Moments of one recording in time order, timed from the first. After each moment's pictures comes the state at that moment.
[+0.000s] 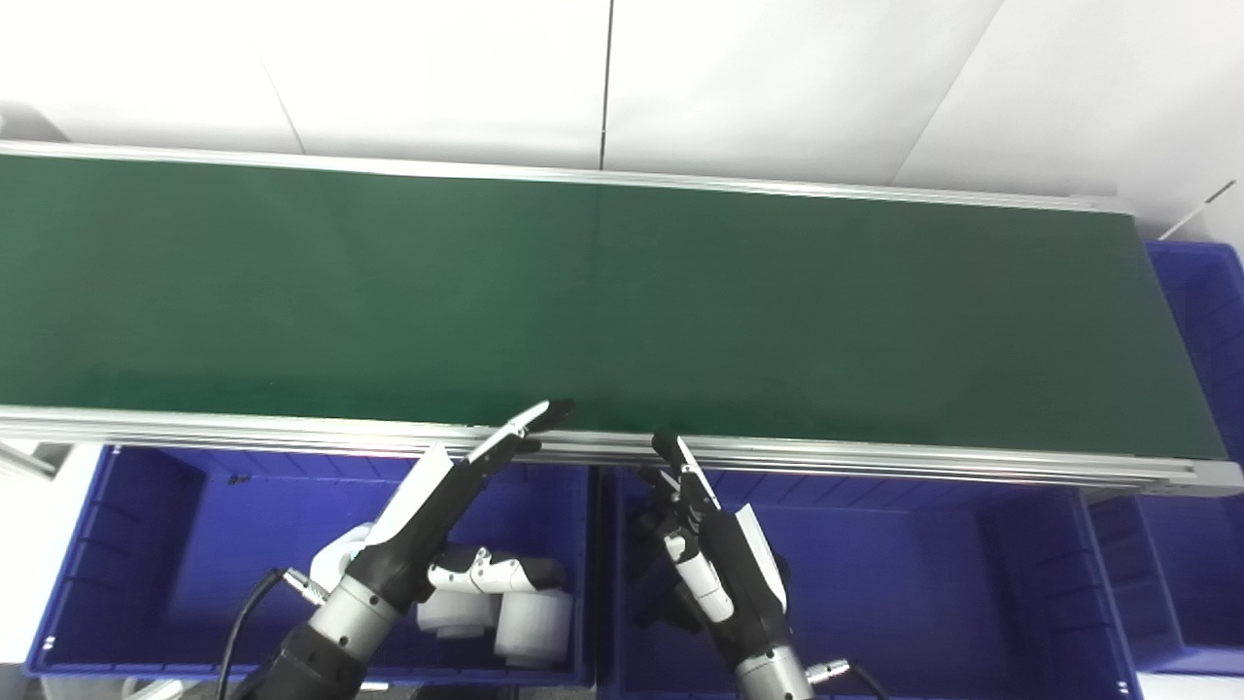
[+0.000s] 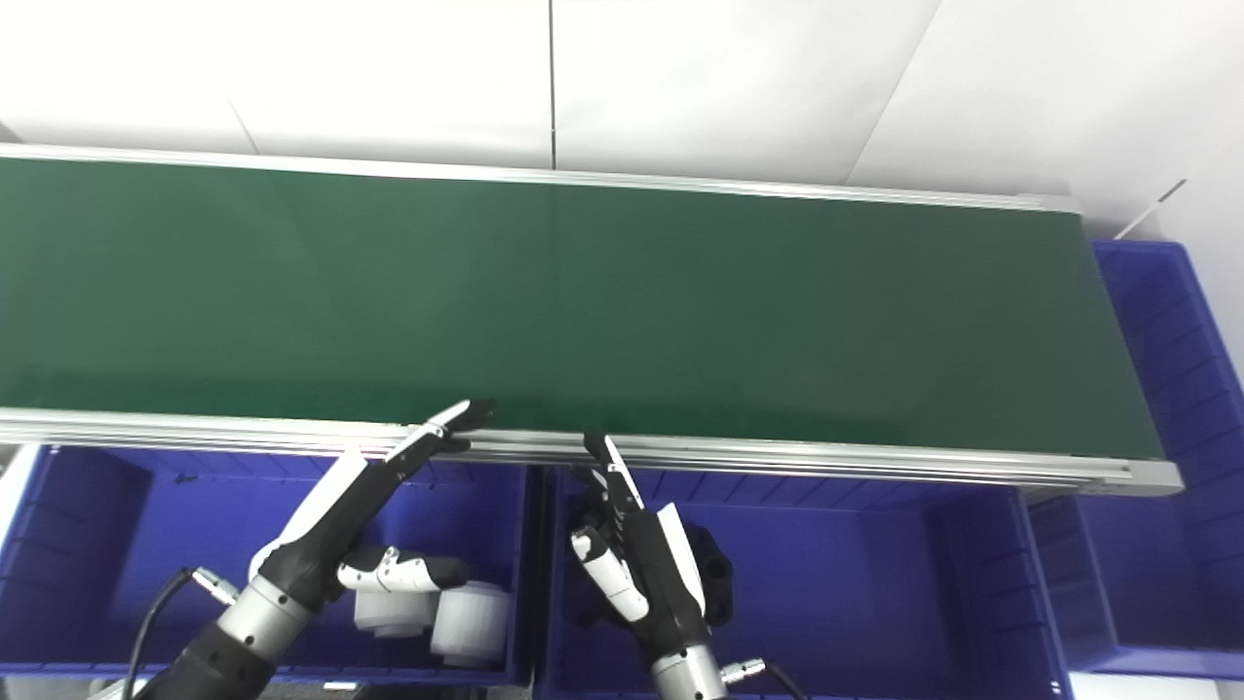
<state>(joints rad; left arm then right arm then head) 0.40 0.14 -0.16 -0.16 0.34 -0.39 -0.35 0.50 0.03 0.38 -0.09 -0.19 -0.17 0.02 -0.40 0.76</state>
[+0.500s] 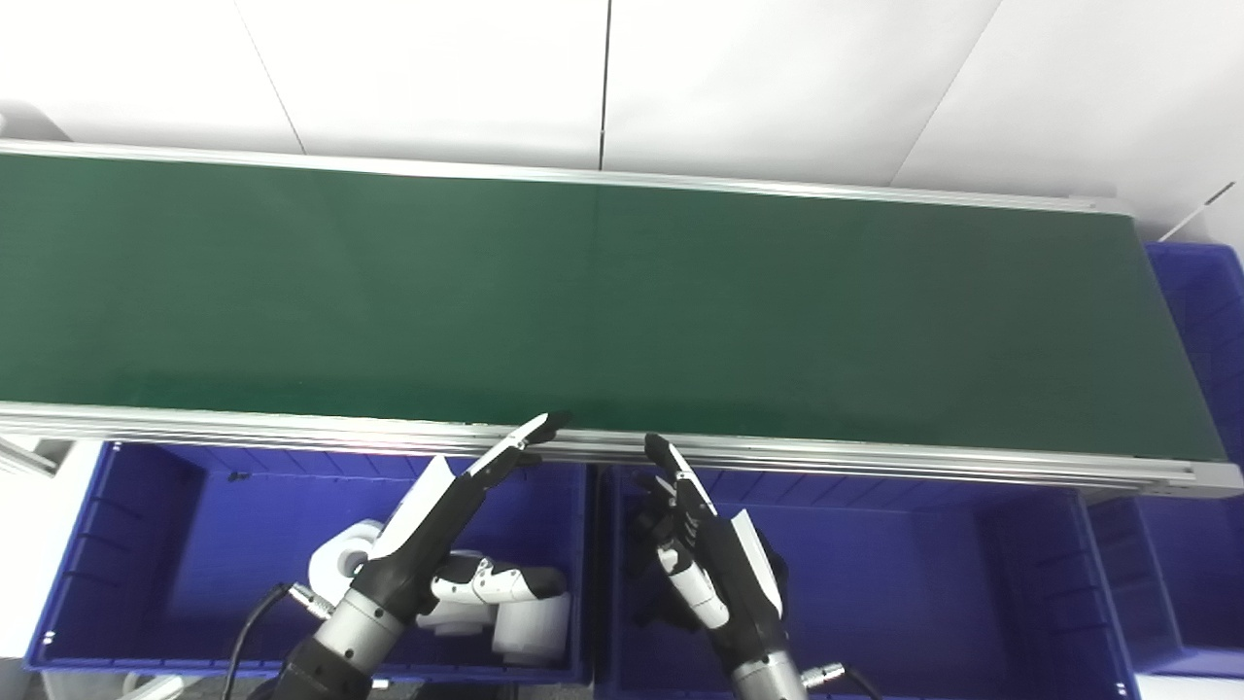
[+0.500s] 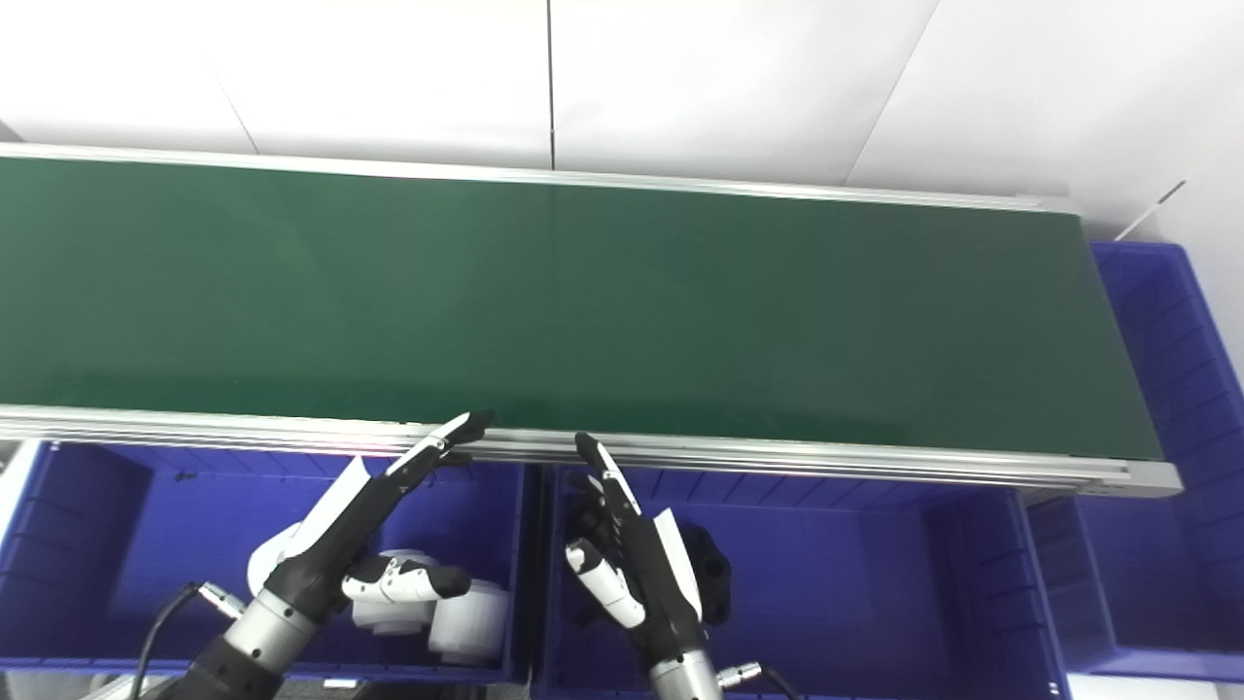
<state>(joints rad) 0.39 0.16 -0.25 -0.14 0.30 -0.40 -0.29 0.49 0.02 0.38 -0.03 -0.19 -0.26 0.01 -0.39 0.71</state>
